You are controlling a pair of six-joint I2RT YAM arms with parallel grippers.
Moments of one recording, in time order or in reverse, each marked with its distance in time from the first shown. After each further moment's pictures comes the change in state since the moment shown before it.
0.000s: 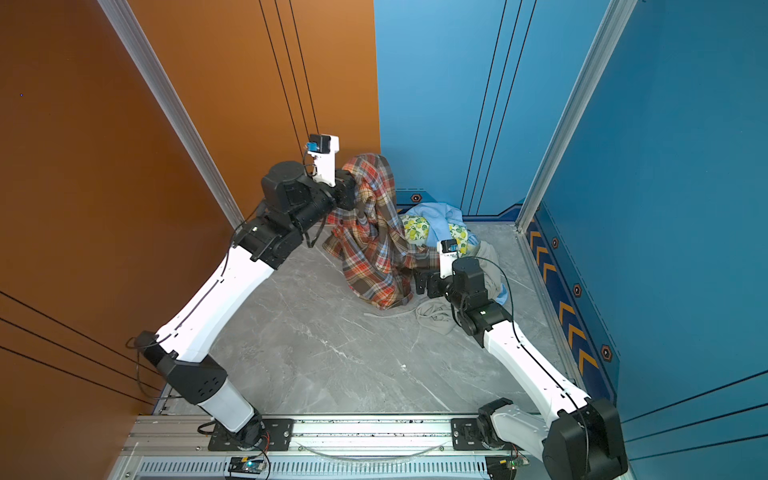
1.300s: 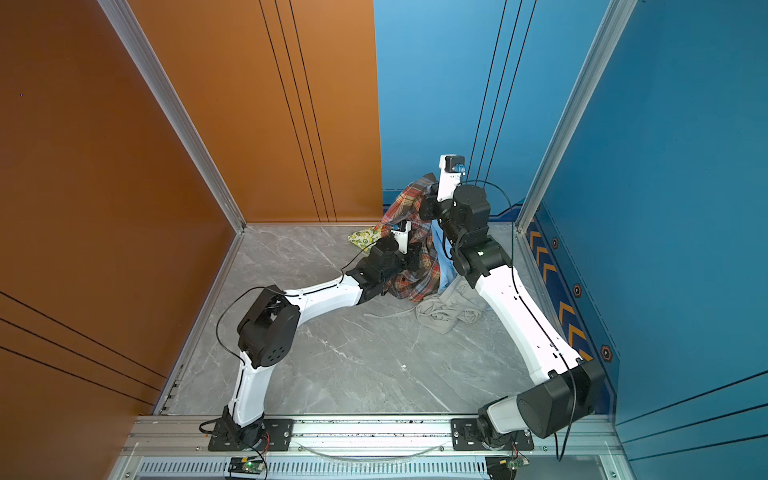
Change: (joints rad) left arm -0.204 0.461 -0.425 0.657 -0.044 -0.241; right arm -0.013 0.280 0.686 -0.013 0.157 -0.047
